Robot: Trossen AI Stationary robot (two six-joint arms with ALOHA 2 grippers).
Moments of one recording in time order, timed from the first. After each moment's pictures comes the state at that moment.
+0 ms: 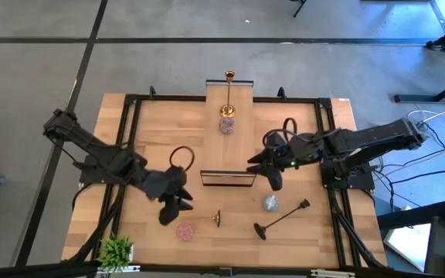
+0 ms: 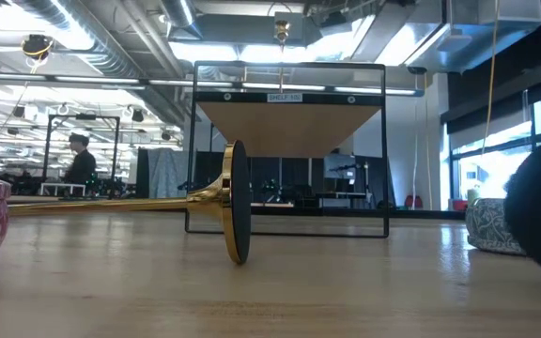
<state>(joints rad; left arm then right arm) -0.51 1.26 1.18 -0.58 -0.18 -0.83 0.27 1.24 1.21 -0.39 0.14 0.63</state>
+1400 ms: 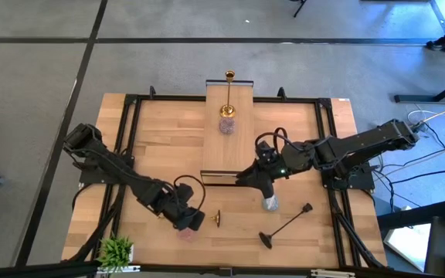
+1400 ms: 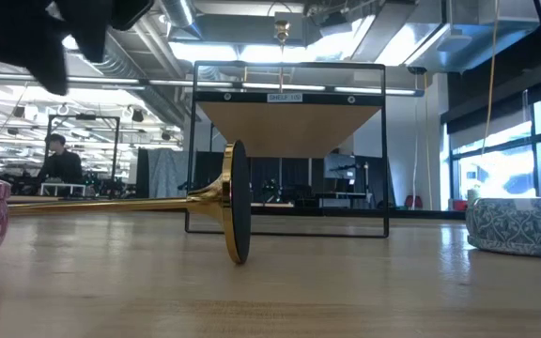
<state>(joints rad) -0.57 1.61 1.18 -0.71 -0.14 -1.68 0.32 1.34 1.20 -0.19 0.07 0.90</state>
